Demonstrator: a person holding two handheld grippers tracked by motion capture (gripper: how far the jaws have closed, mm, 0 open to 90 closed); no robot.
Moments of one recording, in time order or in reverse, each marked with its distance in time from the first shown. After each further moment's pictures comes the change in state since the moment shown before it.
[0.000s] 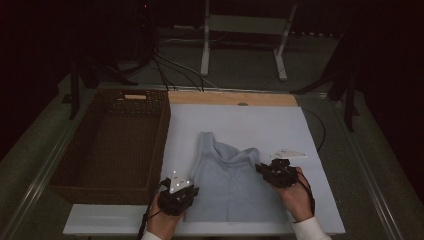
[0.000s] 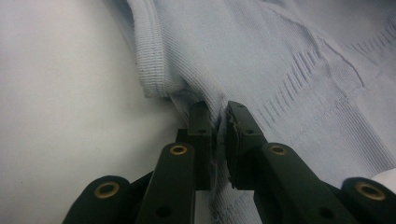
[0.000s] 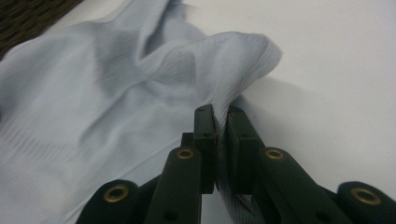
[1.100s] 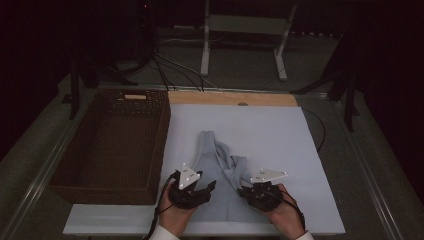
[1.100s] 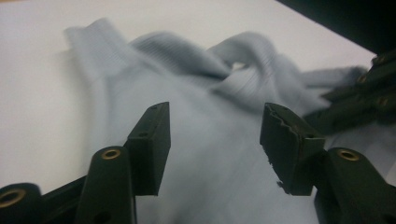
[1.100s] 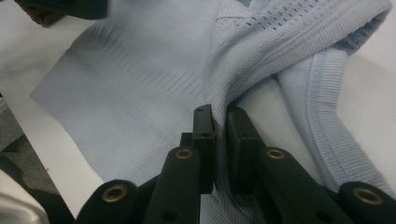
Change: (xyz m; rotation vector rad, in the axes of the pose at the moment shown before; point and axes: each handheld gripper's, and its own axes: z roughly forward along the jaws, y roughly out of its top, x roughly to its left) left arm -0.029 0.039 0.004 -0.146 -0.015 0.028; right arm 0.056 -0.030 0.003 0.095 0.172 -0.150
